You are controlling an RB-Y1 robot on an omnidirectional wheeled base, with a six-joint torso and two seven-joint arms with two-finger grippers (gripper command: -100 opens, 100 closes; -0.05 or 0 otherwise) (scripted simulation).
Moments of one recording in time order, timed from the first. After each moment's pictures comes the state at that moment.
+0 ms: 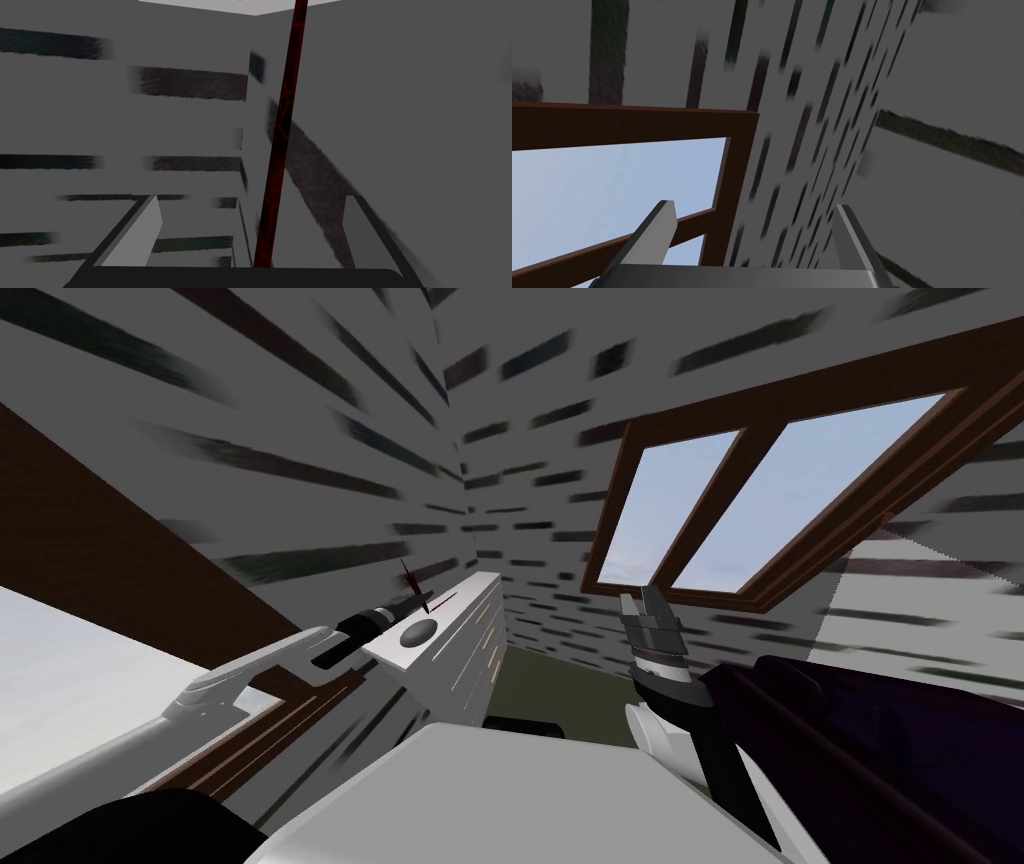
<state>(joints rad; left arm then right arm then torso) 0.55 1.19 0.36 -2.02 -0.23 0.11 0.03 0.50 -0.05 -0.07 -2.37 0.06 -0.49 0.10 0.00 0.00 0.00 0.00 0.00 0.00</state>
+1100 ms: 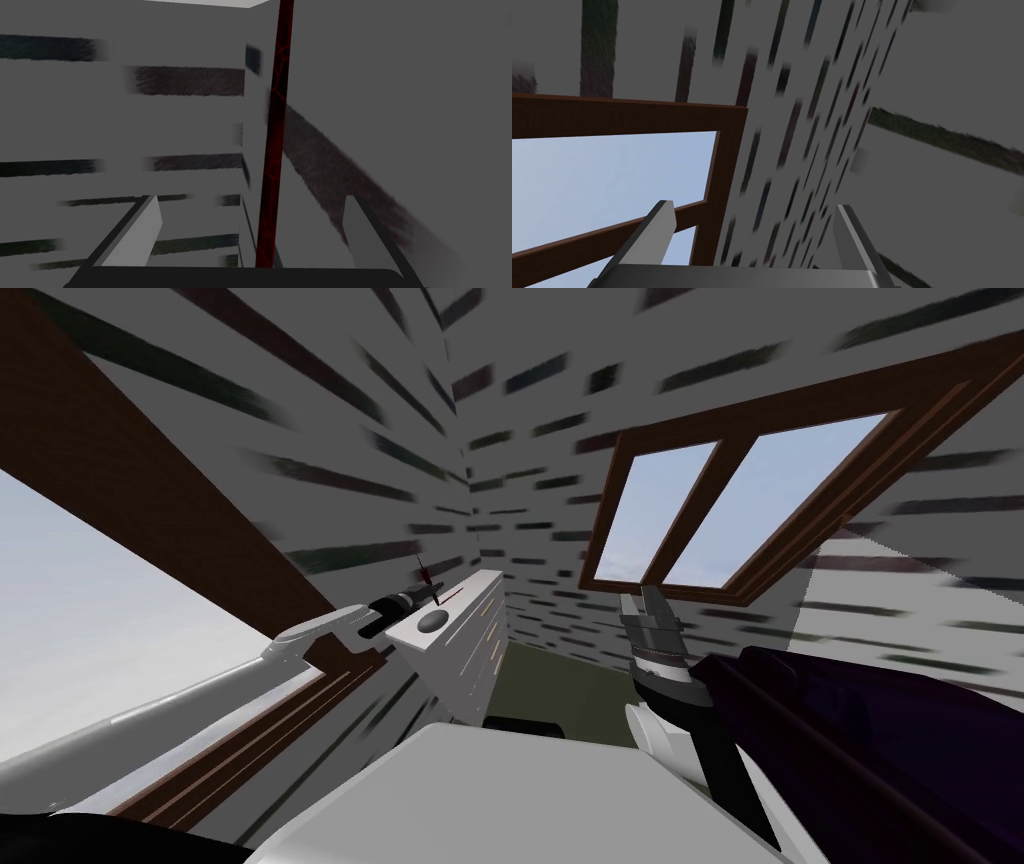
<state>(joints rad) 0.23 1.33 0.09 -1.91 -0.25 0.24 0.08 0.50 -0.05 -0.07 -2.37 0.06 -0.49 0.10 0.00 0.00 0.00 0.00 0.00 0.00</state>
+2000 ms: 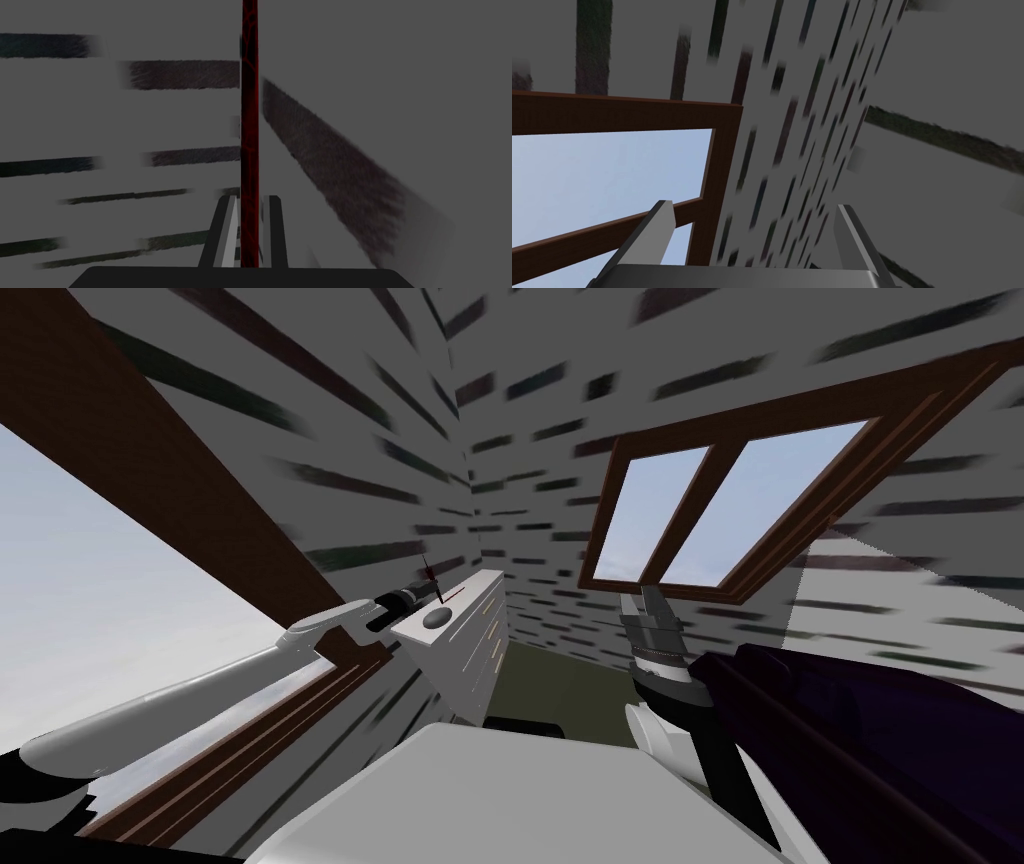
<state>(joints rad) 0.13 1.37 0.02 -1.87 -0.27 0.28 0.09 0.50 -0.05 -0.07 -2.37 0.06 -0.49 0.10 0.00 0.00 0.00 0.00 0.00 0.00</state>
